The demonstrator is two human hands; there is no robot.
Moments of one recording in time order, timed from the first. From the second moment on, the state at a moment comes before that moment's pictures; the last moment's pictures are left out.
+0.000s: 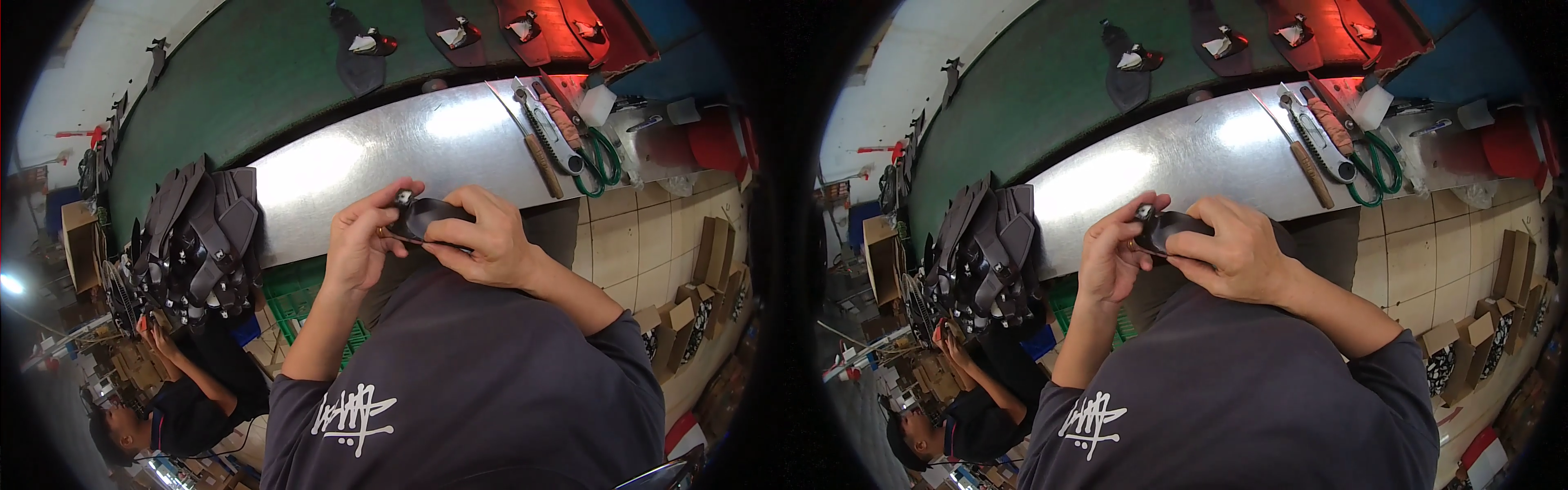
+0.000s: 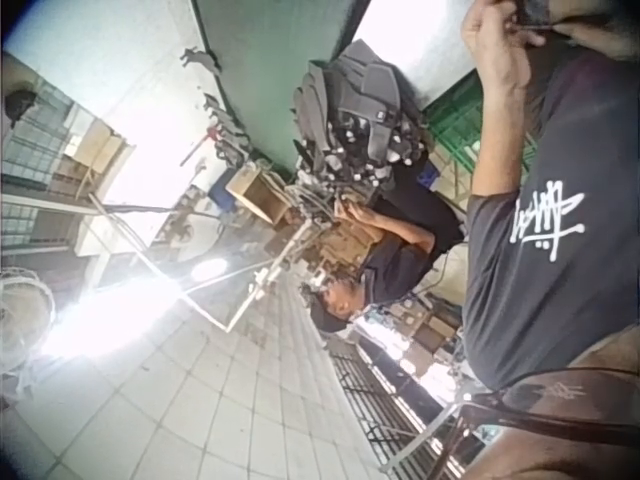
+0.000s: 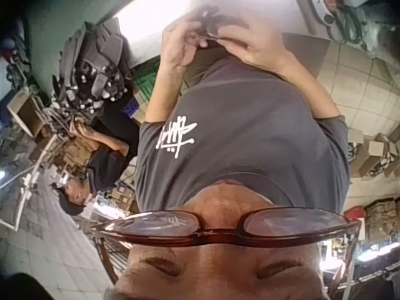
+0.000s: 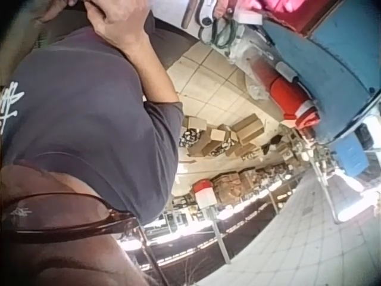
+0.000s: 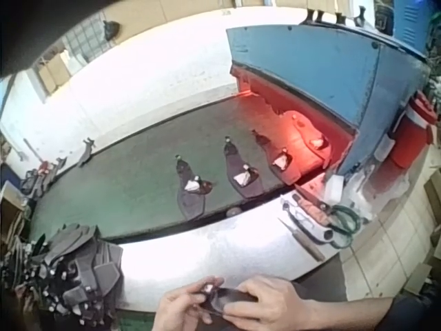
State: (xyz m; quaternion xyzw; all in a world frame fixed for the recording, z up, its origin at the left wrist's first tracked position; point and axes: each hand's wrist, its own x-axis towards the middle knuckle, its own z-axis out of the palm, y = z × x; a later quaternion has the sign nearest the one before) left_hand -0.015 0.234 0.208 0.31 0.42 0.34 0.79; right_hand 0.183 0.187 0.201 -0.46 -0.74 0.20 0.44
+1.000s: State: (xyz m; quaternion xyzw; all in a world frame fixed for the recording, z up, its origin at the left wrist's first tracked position) left_hand -0.009 0.222 0.198 0.45 0.49 0.21 0.72; right_hand 0.178 0.175 0.188 -0.52 -0.68 0.30 0.43
